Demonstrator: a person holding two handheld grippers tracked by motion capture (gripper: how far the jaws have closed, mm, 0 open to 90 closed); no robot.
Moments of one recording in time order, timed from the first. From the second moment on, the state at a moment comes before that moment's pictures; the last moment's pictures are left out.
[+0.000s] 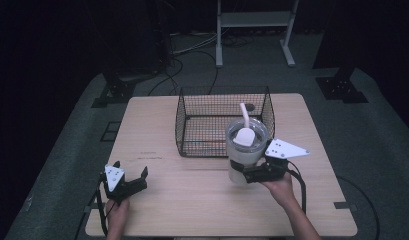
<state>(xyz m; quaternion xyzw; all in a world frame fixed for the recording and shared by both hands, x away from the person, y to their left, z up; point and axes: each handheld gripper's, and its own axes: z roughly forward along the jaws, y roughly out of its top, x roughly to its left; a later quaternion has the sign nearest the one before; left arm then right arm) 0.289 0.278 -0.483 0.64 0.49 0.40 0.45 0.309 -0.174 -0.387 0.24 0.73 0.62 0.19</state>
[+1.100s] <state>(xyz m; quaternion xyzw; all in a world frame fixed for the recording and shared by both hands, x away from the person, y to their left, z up) 0.289 0.279 -0.483 0.64 0.49 0.40 0.45 0.436 -0.110 -0.325 0.21 0.75 0.60 0.18</state>
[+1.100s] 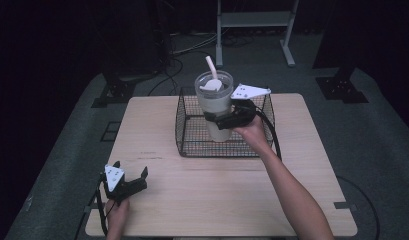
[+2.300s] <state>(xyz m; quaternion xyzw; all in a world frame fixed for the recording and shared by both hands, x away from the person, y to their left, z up) 0.288 0.279 -0.483 0.64 0.48 0.39 0.45 0.521 -0.080 -0.378 0.27 0.79 0.53 0.14</state>
